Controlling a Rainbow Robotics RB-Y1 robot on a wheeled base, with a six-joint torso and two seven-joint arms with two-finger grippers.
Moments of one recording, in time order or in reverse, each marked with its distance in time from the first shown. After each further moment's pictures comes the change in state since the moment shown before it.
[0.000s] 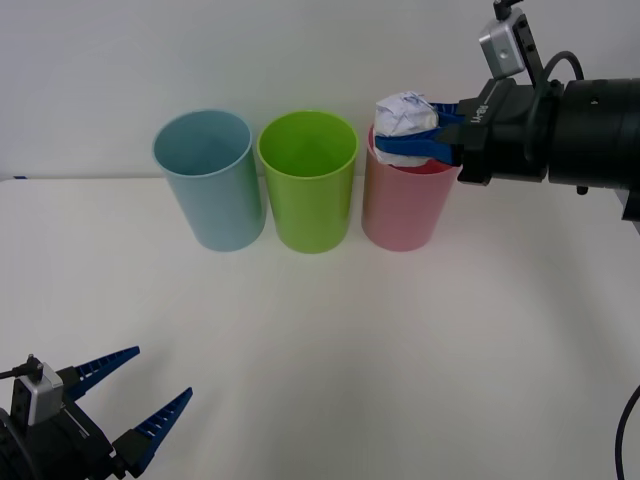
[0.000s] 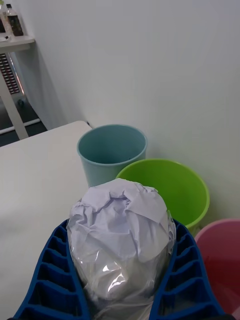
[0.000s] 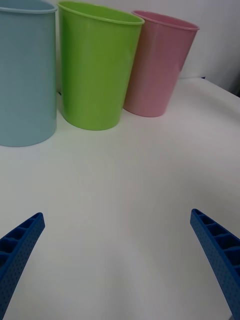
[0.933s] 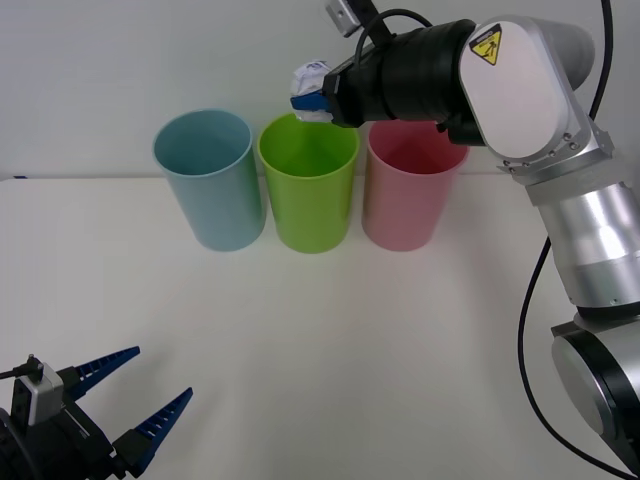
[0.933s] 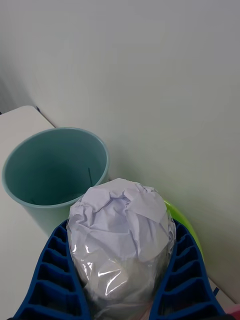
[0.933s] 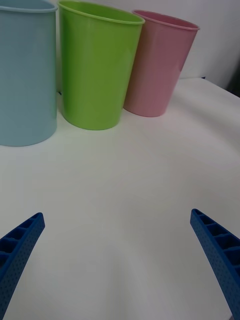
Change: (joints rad) right arm -0.399 0.250 0.227 0.473 0.511 0.123 -0.118; left arm 0.000 0.000 0.000 0.000 0.000 0.000 0.000
